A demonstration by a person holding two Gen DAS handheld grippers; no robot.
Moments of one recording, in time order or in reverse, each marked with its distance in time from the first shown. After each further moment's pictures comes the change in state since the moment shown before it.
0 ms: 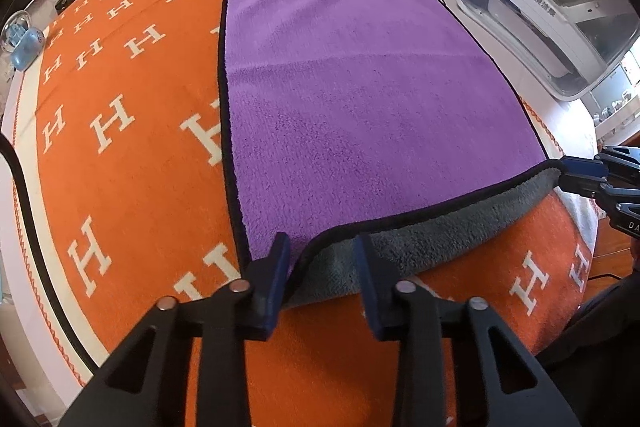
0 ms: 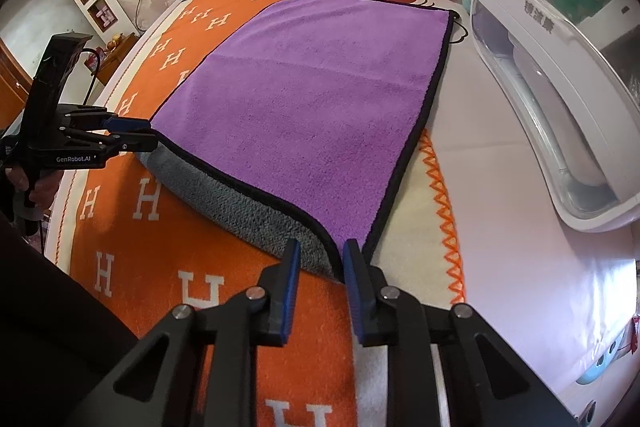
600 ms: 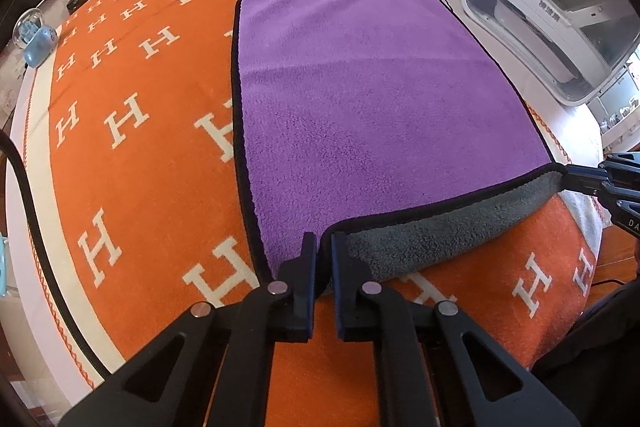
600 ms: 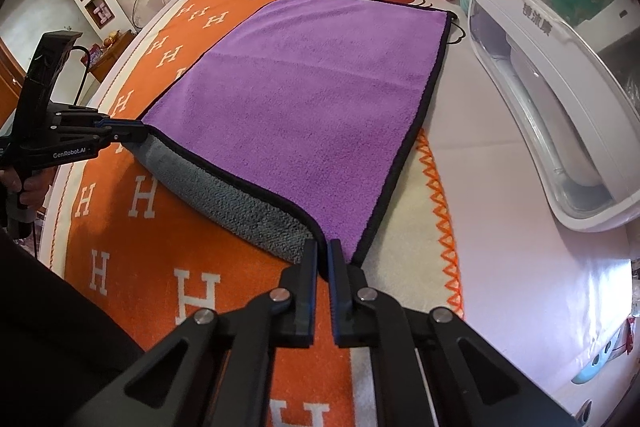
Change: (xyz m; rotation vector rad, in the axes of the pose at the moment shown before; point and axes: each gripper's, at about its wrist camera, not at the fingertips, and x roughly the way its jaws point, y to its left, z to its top) left arm -0.003 -0.004 -0.010 -0.021 -0.022 0.032; right arm 0.000 0.001 -0.001 -0.005 0.005 -0.015
